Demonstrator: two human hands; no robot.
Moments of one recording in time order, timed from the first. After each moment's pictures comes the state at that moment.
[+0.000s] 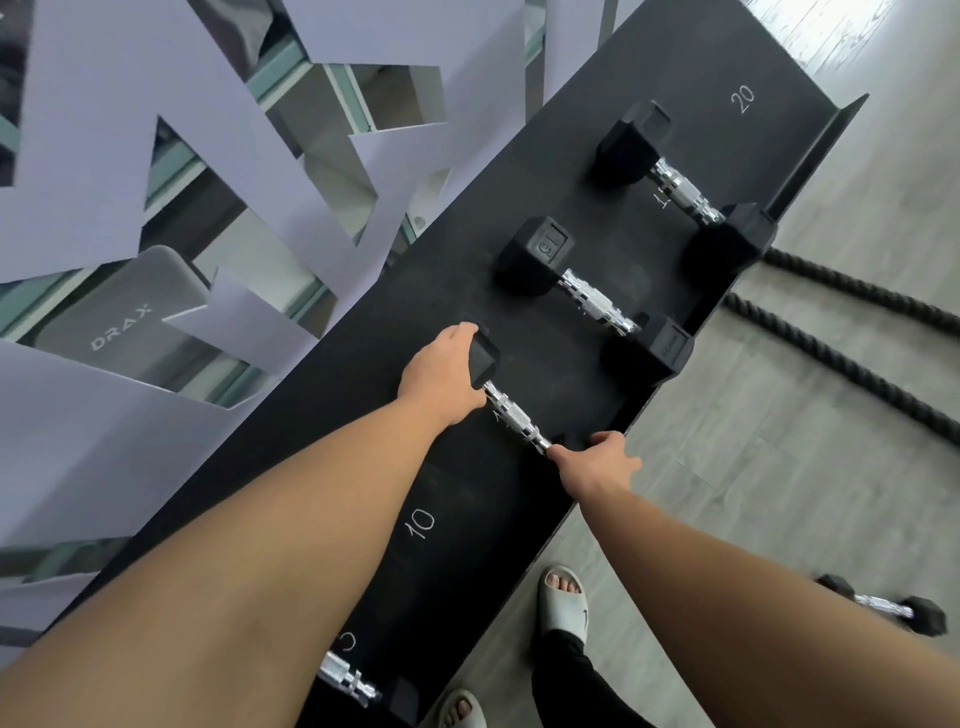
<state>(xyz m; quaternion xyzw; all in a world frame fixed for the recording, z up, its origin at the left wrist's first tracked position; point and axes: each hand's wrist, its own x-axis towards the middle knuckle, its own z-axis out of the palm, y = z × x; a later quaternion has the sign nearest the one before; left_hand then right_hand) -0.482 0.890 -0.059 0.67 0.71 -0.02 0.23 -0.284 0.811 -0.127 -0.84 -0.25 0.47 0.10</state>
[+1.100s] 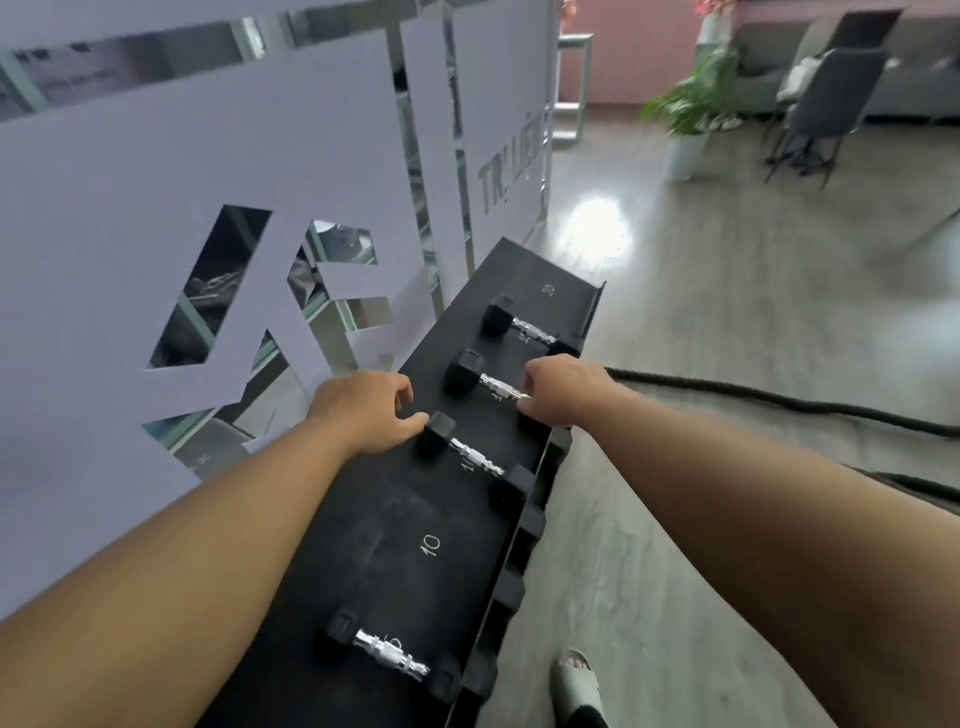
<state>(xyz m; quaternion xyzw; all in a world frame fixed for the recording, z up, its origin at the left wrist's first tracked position) -0.542 0.692 0.251 0.81 0.59 -0.01 0.04 -0.268 0.674 0.232 -0.70 -0.70 0.12 0.02</state>
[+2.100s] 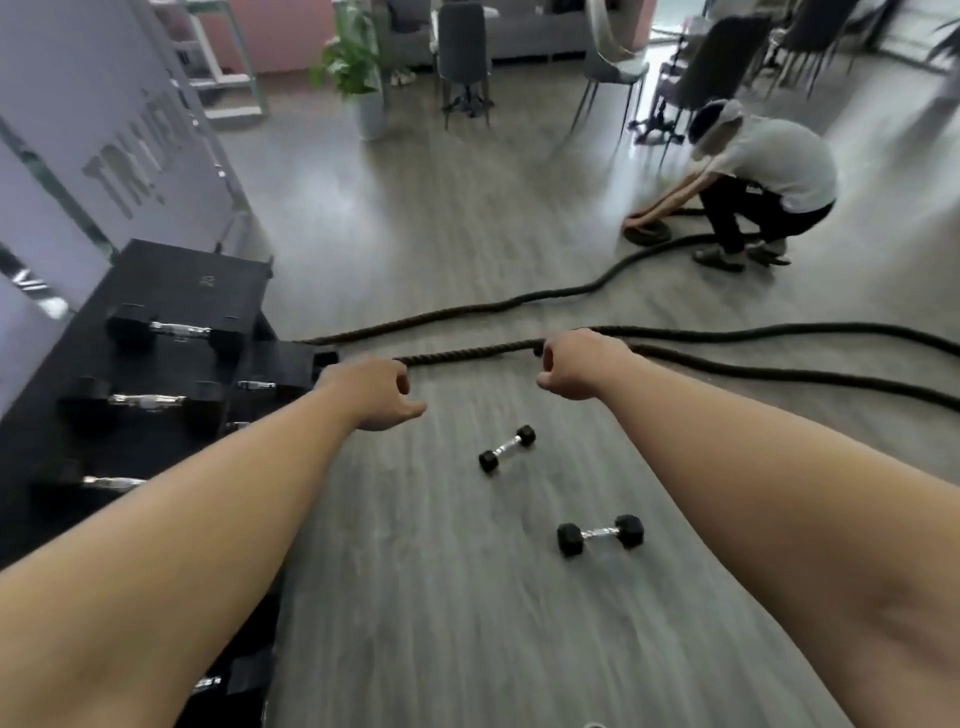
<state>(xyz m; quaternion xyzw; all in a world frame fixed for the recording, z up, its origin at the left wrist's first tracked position) -0.039 0.426 0.209 0.93 0.34 -0.13 0.09 0.184 0.245 0.217 -0.88 -0.45 0.14 -0.02</state>
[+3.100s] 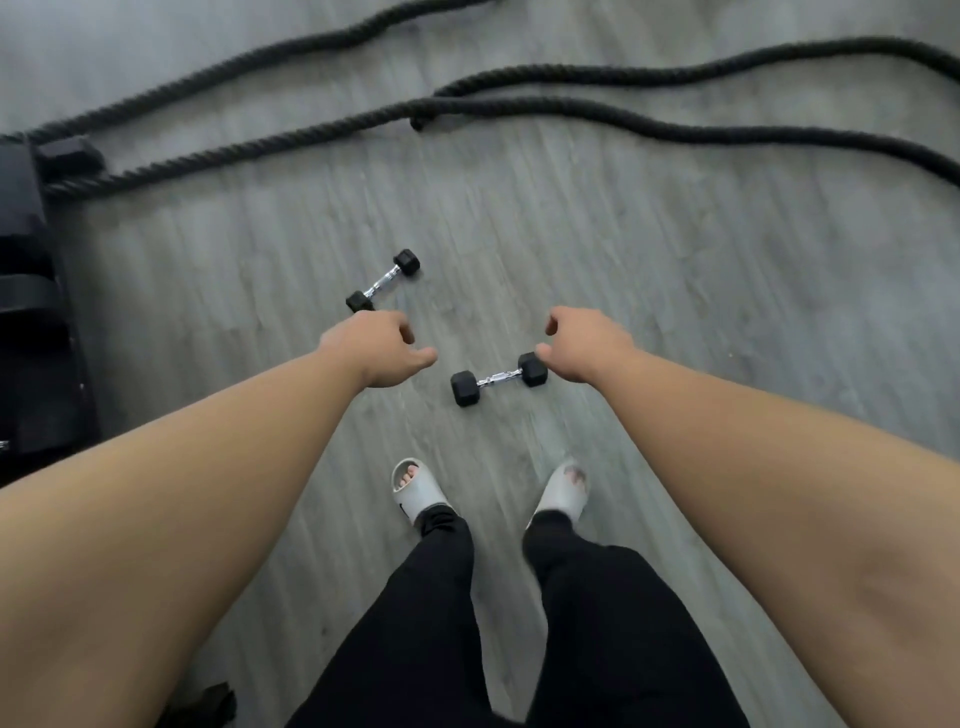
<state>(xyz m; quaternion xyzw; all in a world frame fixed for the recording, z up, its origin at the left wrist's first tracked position) 0.272 0.345 -0.098 0.85 0.33 -0.31 0.25 0.437 0.138 -0.108 -0.90 -0.24 0.37 -0.02</state>
